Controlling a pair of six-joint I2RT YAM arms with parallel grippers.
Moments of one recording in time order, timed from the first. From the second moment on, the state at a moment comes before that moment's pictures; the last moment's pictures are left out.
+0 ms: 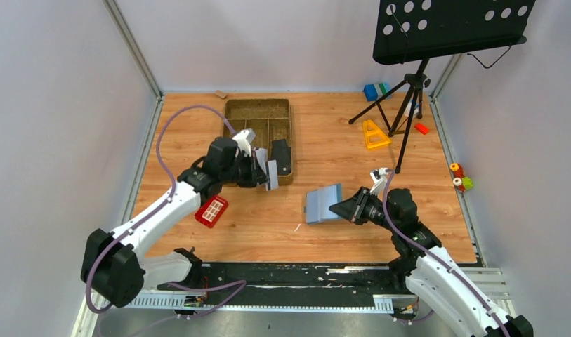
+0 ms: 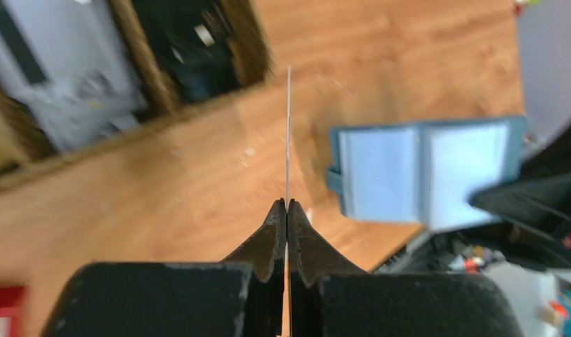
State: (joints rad) left arm -0.53 1.14 0.78 -0.25 0.33 -0.55; right arm 0.45 0.56 0.27 -0.04 -0.44 0.86
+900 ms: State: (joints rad) left arm -0.40 1.76 1.28 -0.56 0.07 -0.27; right arm 0.45 0.57 0.39 -0.18 -0.41 0.72
